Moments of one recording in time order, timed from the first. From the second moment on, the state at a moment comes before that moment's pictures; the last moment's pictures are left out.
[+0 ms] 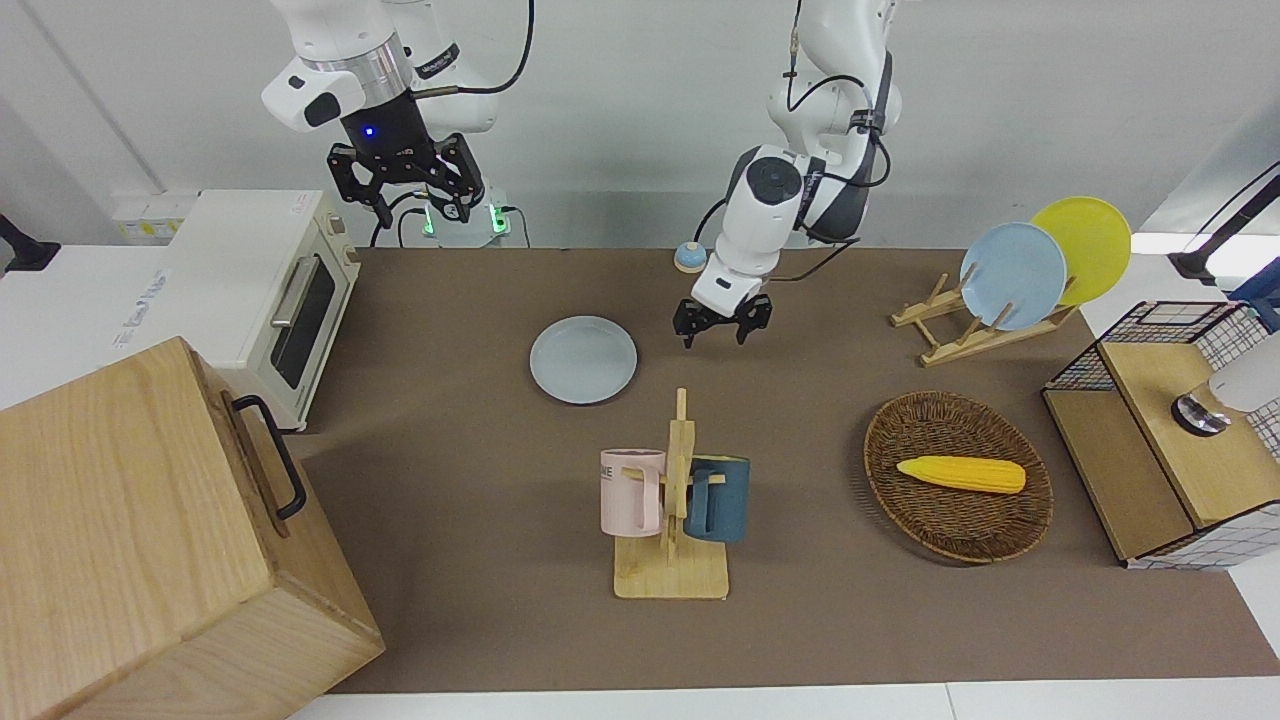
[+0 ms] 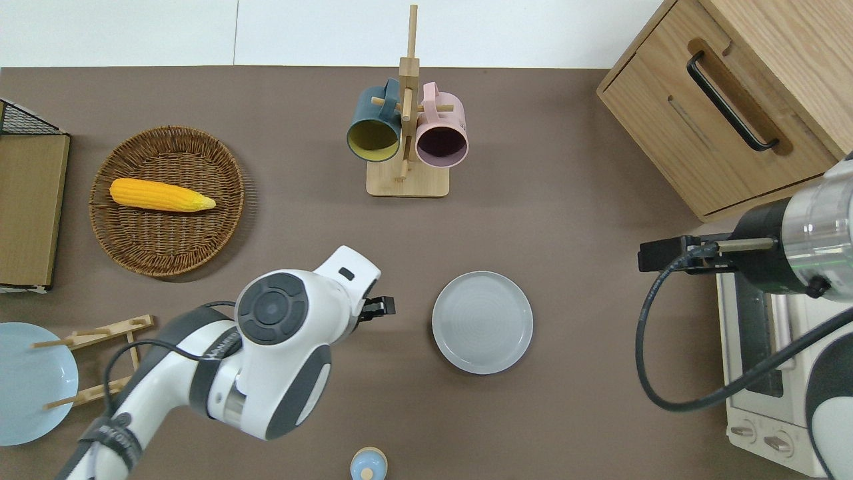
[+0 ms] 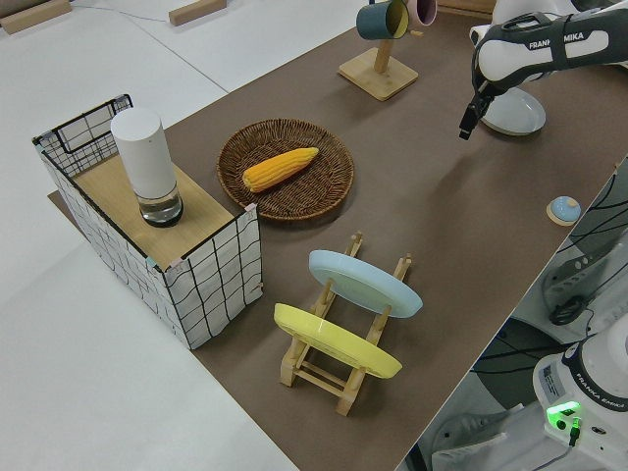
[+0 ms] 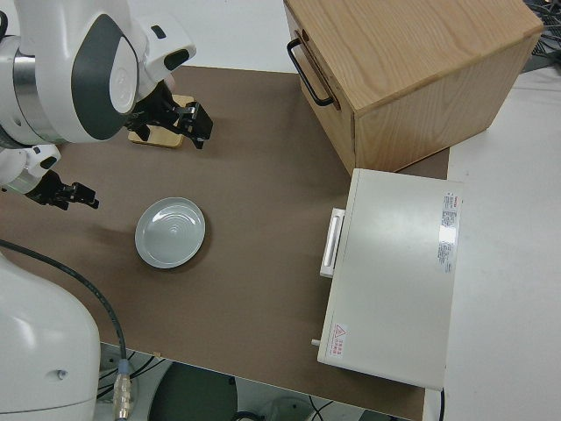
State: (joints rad) left arm -0.21 0.03 -0.28 -2.20 -0.11 2.27 -0.54; right arm -0.21 -0.06 0.37 -1.54 0.10 1.52 0.18
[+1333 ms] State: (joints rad) left arm 0.14 -0.10 -0.26 -1.88 -0.11 1.79 -0.23; right arm -0.21 -0.06 0.37 -1.54 0.10 1.52 0.18
